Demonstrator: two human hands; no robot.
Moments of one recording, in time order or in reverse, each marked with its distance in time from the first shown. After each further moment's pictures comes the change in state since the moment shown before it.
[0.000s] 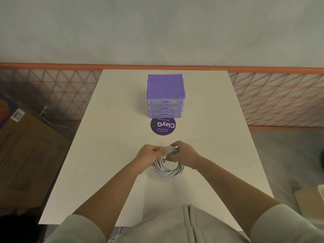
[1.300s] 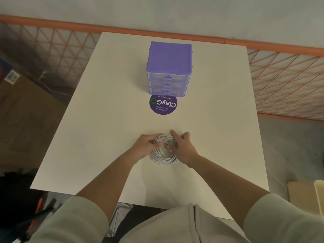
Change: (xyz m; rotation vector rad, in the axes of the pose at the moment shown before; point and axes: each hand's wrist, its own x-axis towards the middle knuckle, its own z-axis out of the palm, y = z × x) left_hand 0.013 -0.048 0.021 -0.007 -0.003 0.025; right_hand 0.016 0.067 0.033 -0.134 -0.003 0.009
